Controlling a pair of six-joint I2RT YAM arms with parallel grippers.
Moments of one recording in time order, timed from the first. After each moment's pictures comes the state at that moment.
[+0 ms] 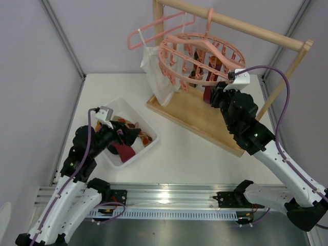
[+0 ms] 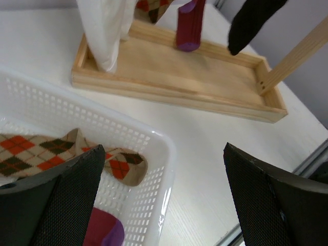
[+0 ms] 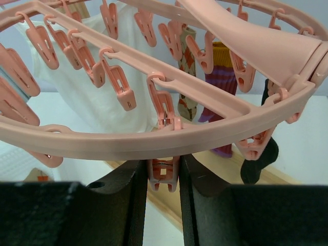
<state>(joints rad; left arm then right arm) -0.34 0.53 0.68 -0.30 0.28 -0.27 0.69 1.04 1.19 -0.17 0.52 0.15</state>
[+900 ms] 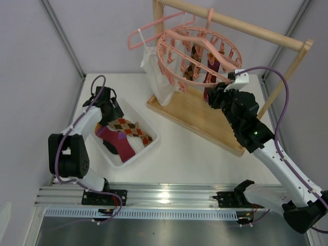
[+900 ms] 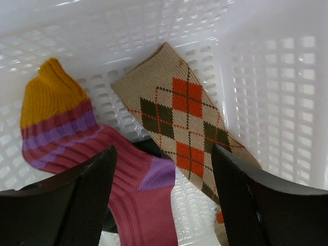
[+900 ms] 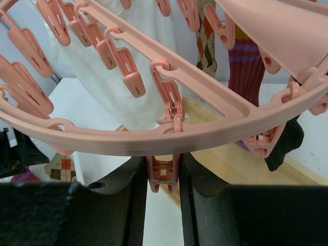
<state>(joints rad) -0.05 1.54 1.12 -0.59 -0.14 -0.54 0.58 1.03 1.14 -0.15 0.29 0.24</state>
